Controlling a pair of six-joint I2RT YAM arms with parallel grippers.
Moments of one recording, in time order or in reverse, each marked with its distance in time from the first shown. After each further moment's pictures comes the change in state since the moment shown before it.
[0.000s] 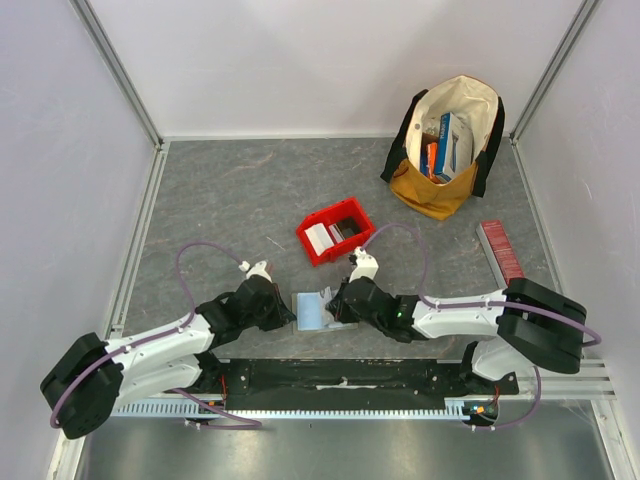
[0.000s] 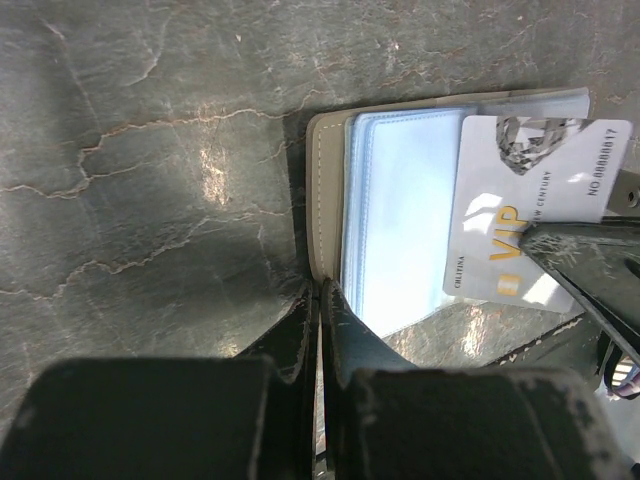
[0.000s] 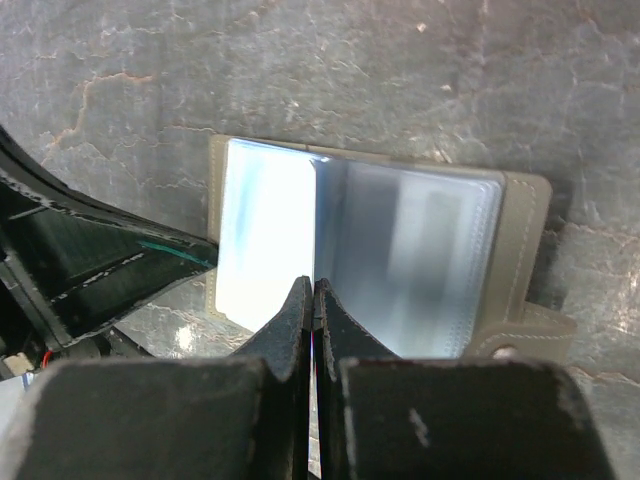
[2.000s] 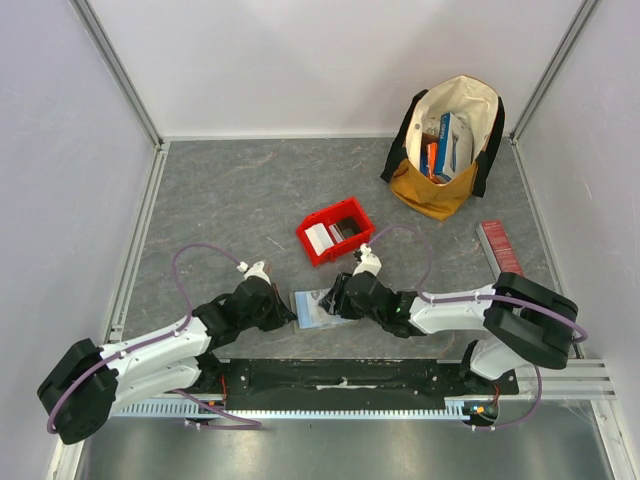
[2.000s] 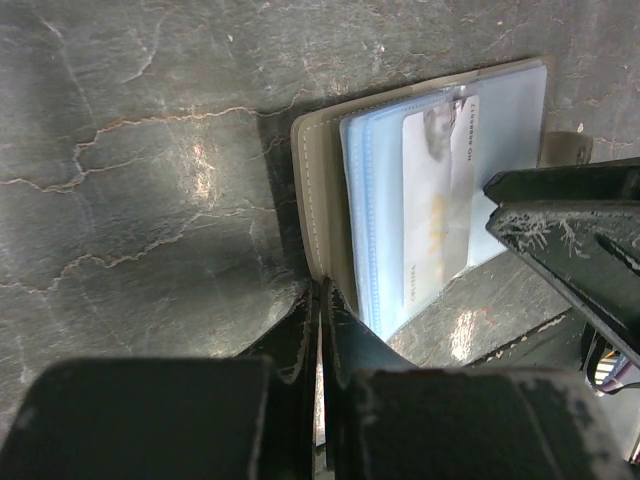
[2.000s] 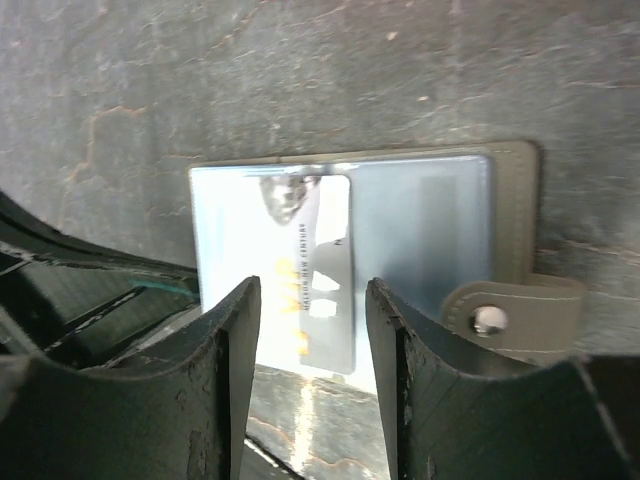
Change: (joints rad) left arm 0.000 -0.047 -0.014 -0.002 0.002 -0.019; right arm -0.061 0.079 -0.033 0.119 -0.090 0.119
